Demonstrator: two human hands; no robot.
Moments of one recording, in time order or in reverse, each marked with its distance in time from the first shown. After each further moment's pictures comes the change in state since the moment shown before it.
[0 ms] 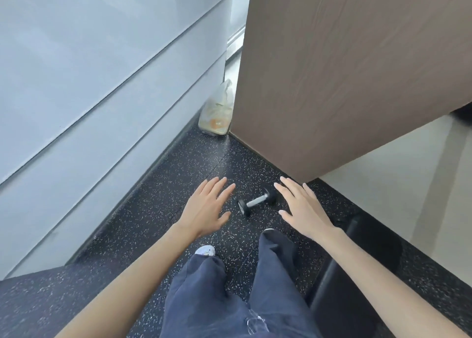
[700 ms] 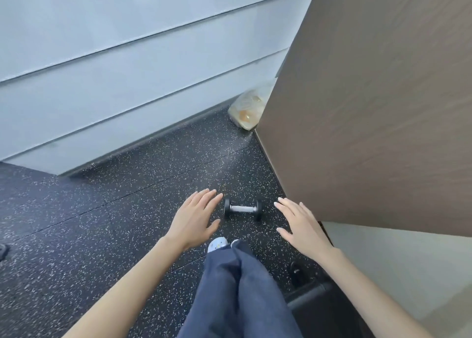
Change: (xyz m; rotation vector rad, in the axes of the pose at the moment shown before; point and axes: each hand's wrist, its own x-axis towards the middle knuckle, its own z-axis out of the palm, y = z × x) left_hand 0.082 0.119 0.060 -0.218 0.018 -0.559; right_hand 0.084 0.184 0.008 0.004 -0.206 -0.446
